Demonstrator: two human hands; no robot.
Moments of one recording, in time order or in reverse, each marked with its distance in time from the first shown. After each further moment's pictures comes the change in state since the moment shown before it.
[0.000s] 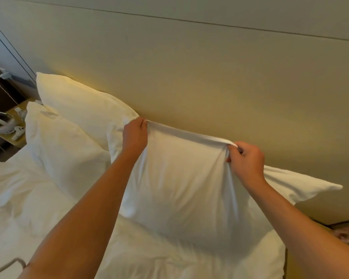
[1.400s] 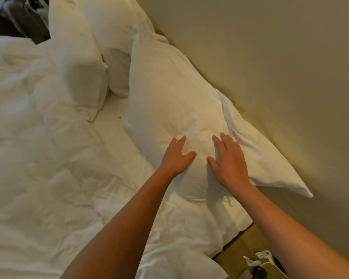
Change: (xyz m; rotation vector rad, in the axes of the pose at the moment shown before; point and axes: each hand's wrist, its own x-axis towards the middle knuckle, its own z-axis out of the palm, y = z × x) left_hand -0.232 0.112 0.241 -0.148 -0.499 -0.629; right_hand 0.043 0.196 -0.011 -0.552 -0.702 -0.623
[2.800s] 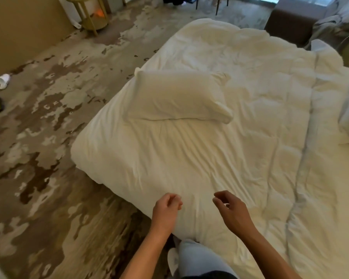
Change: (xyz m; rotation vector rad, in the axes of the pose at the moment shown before) left_hand -0.797 -0.498 -0.025 -1.235 1.045 -0.722; right_hand -0.554 -0.537 0.176 0.300 -0.834 -0.639
